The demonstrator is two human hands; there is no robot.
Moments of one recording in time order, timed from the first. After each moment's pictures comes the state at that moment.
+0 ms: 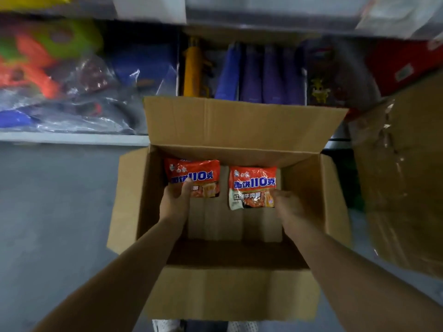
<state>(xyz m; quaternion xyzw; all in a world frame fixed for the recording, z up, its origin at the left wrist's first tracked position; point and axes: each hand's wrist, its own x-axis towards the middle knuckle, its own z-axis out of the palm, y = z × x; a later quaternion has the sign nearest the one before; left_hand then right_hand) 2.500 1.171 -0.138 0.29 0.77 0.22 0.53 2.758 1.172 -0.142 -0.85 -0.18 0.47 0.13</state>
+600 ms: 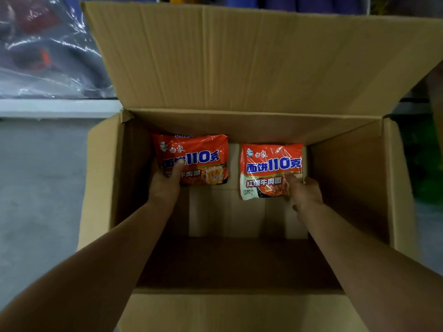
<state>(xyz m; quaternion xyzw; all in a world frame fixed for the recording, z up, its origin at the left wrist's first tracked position) 2.479 1.194 -0.270 0.23 0.79 0.25 0.51 2.765 1.169 -0.284 -0.87 -0.08 0.44 0.19</state>
